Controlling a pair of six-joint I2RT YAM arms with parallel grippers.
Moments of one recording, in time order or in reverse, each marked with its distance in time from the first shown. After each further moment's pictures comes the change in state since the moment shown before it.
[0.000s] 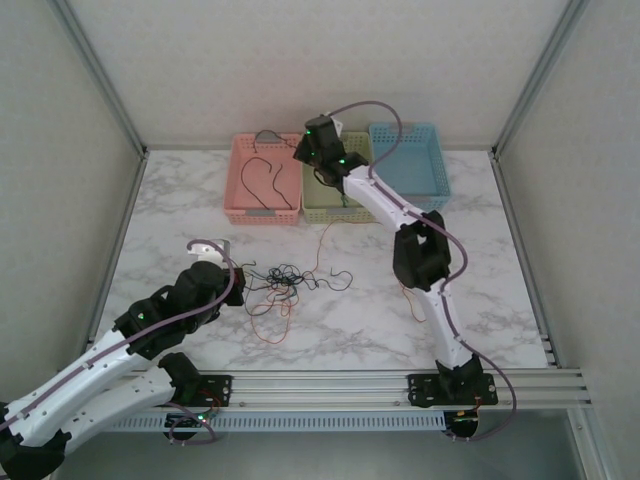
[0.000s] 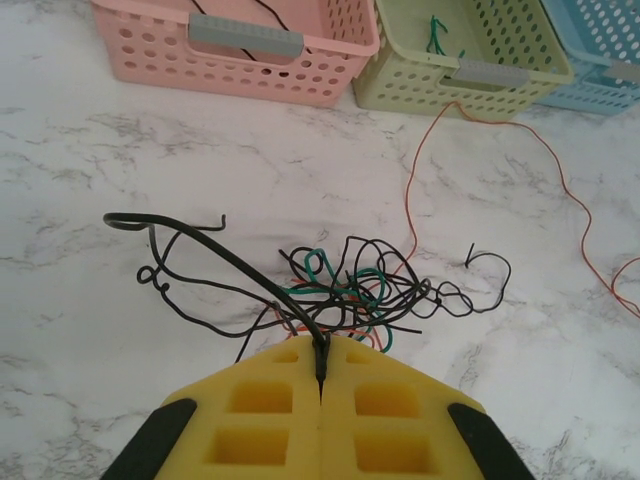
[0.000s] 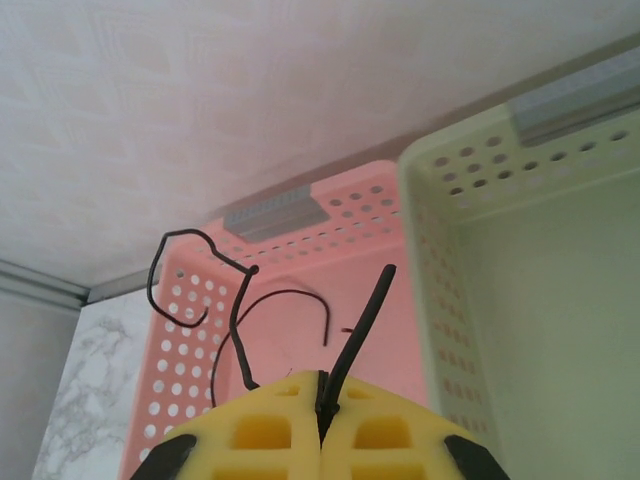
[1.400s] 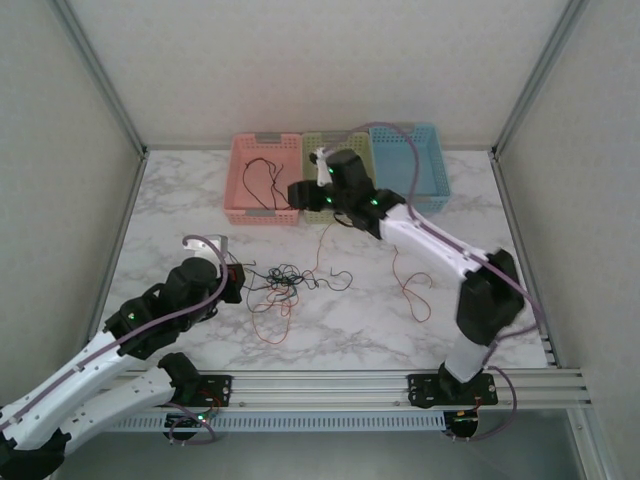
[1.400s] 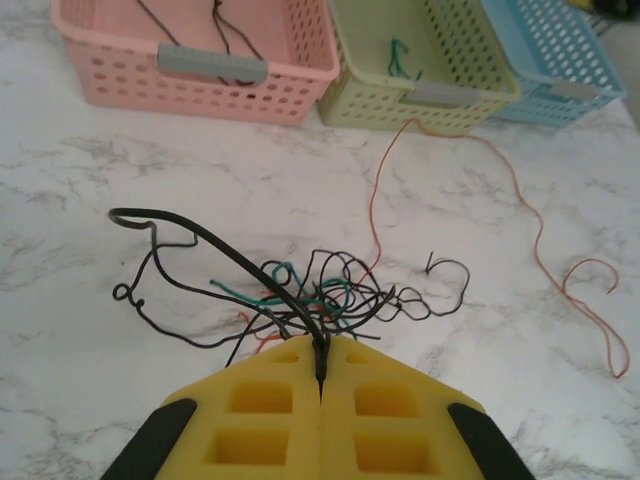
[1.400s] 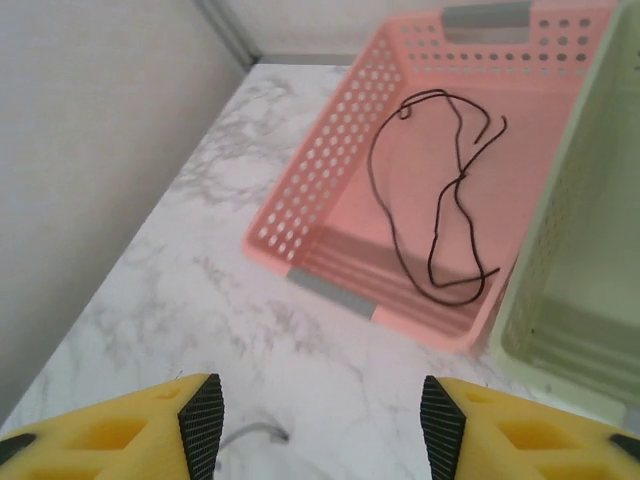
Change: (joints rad) left arm 0.002 -0.005 0.079 -0.014 0.040 0.020; right arm 0.077 -0.799 -0.974 0.192 -0.370 -0.373
